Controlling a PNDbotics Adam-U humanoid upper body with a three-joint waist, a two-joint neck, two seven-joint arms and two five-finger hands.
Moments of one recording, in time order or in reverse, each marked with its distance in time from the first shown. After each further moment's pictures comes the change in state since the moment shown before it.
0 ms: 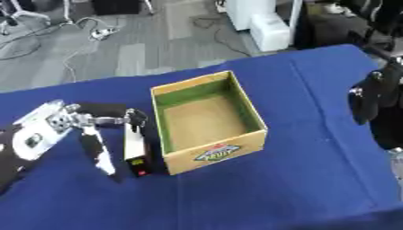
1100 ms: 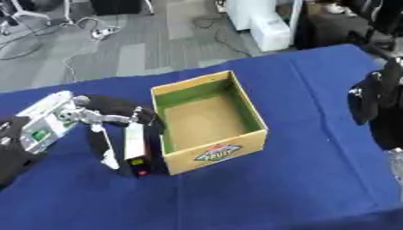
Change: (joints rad) left arm -0.060 0.011 -0.059 -0.024 -0.112 0.000 0.000; right arm 0.000 0.000 0.000 0.000 0.000 0.000 0.000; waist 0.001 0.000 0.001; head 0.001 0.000
